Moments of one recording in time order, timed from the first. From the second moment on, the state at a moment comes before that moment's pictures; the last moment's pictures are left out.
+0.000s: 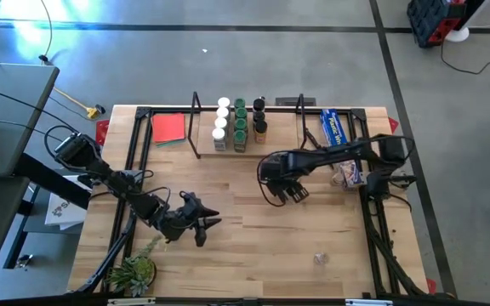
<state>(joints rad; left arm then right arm) -0.63 1.46 0.53 0.35 -0.73 -0.81 -0.02 1.84 1.24 -0.92 0.12 -0.63</state>
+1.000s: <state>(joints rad) -0.63 1.46 0.53 0.36 -0.72 -0.81 0.06 1.83 1.24 -0.82 -0.01 -0.28</state>
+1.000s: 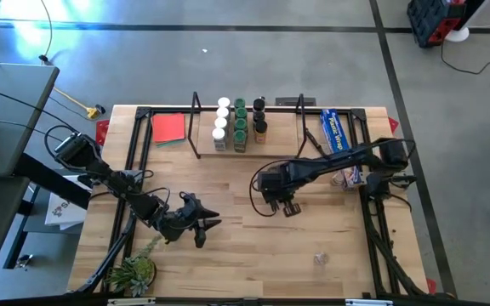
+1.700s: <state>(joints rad) -0.63 1.46 0.53 0.36 -0.74 -0.81 0.15 1.63 1.05 -0.76 0.02 0.04</state>
